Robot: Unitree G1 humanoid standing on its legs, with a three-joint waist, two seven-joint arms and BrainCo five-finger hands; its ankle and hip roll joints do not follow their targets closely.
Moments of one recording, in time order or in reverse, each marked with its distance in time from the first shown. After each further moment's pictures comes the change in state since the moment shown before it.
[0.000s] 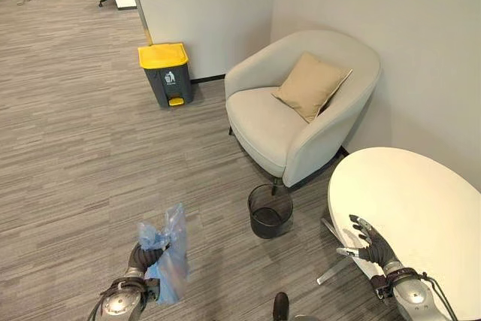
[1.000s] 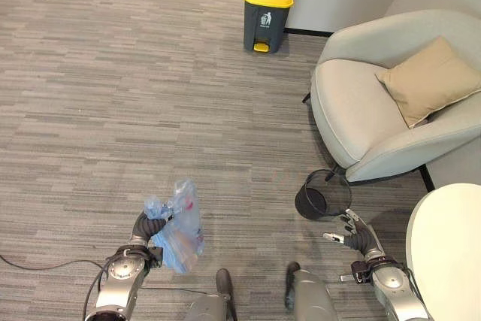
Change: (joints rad) left arm -0.249 0.059 -0.084 0.053 -0.004 -0.004 0.030; right arm -0.150 0.072 0.065 0.045 0.061 -0.001 -0.067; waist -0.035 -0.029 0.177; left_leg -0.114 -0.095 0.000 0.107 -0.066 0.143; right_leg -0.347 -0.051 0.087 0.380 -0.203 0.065
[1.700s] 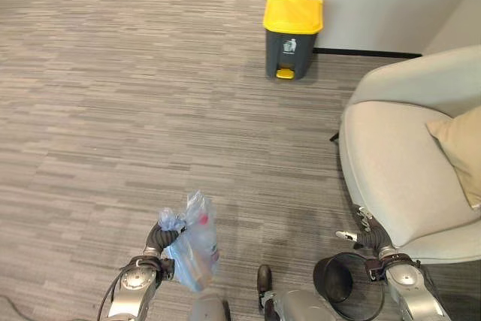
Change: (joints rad) left arm 0.054 -0.070 -0.037 -0.004 0.004 0.004 -0.038; right arm -0.003 -0.061 -0.033 0.021 0.003 -0.001 -0.001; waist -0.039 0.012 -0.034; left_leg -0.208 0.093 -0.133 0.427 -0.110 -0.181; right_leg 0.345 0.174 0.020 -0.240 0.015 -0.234
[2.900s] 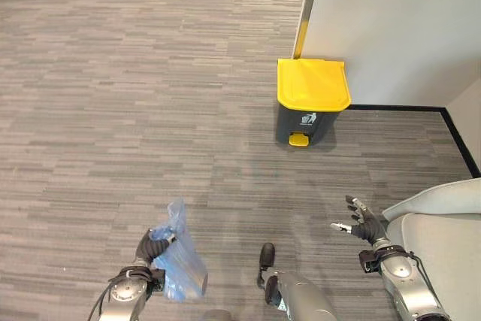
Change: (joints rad) left arm 0.062 -0.002 -0.003 -0.024 -0.004 0.014 0.012; right arm -0.013 -0.001 0.003 -0.008 0.016 0.001 0.012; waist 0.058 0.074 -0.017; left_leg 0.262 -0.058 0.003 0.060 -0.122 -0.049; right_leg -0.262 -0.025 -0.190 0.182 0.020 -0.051
